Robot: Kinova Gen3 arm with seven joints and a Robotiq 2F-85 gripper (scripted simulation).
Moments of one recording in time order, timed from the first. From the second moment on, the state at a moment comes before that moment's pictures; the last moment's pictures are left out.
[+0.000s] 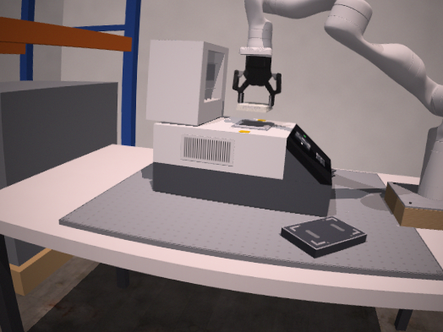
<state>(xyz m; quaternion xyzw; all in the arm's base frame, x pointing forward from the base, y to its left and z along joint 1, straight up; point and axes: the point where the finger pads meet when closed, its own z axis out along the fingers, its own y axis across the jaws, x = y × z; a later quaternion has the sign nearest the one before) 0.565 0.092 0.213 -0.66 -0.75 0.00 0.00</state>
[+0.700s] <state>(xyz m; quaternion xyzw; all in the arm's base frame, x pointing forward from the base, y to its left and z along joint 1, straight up) 0.566 0.092 0.210 -0.66 -0.75 0.00 0.00</state>
